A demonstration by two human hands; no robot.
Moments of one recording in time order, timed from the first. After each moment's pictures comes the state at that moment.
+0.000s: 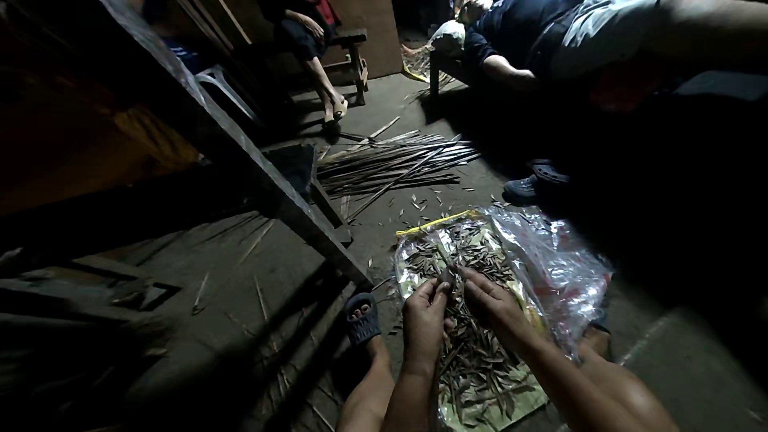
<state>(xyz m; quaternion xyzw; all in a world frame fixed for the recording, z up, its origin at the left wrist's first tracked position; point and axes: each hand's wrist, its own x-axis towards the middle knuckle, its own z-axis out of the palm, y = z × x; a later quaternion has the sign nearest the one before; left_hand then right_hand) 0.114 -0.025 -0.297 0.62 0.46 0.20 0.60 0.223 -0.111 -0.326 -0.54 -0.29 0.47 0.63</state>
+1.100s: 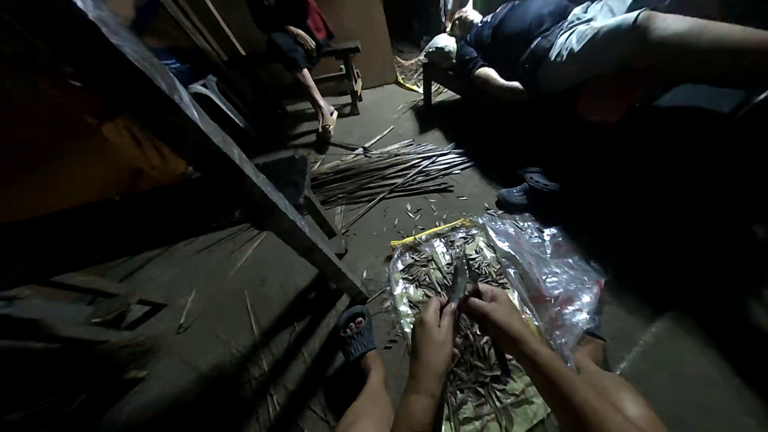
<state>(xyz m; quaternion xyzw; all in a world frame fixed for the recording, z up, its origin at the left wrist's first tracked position) 0.117 -0.032 -0.301 0.70 0.45 0.08 0.56 0.235 -0.107 -0.321 -0.64 -0.17 0.47 0.58</state>
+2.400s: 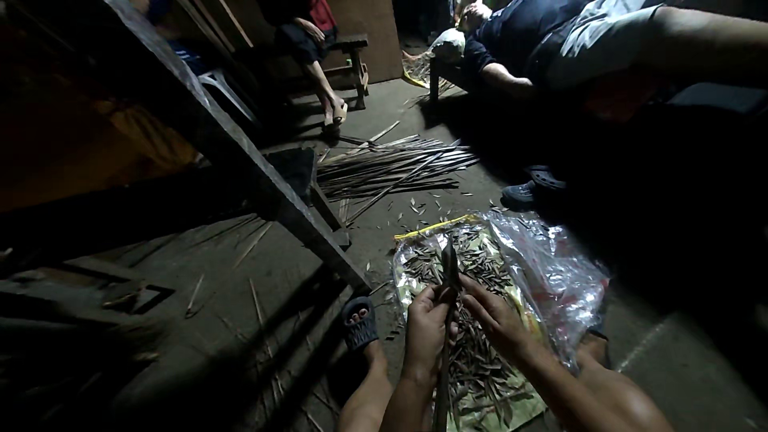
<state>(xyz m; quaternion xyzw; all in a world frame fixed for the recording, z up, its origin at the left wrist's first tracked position) 0.116 -0.030 -0.290 0.49 0.43 0.21 0.73 0.223 -0.118 -0.342 -0.68 -0.45 0.27 0.50</state>
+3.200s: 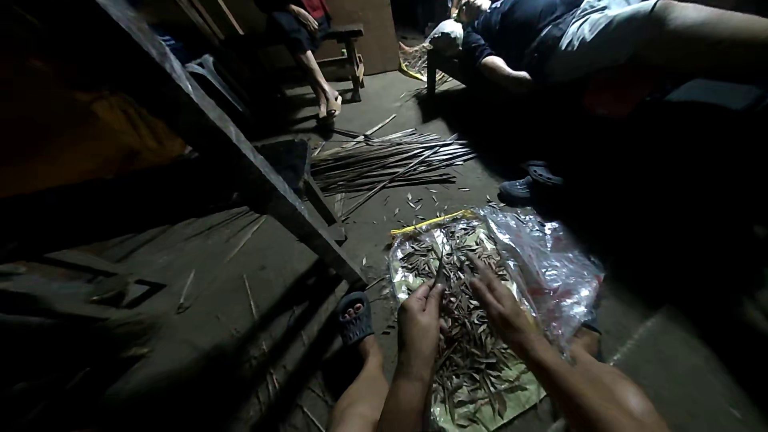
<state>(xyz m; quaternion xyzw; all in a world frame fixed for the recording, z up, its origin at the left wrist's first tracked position) 0.108 -0.026 -0.303 0.66 0.44 0.19 0.57 0.231 -0.117 -0.335 -0.73 -0.39 0.28 0.49</state>
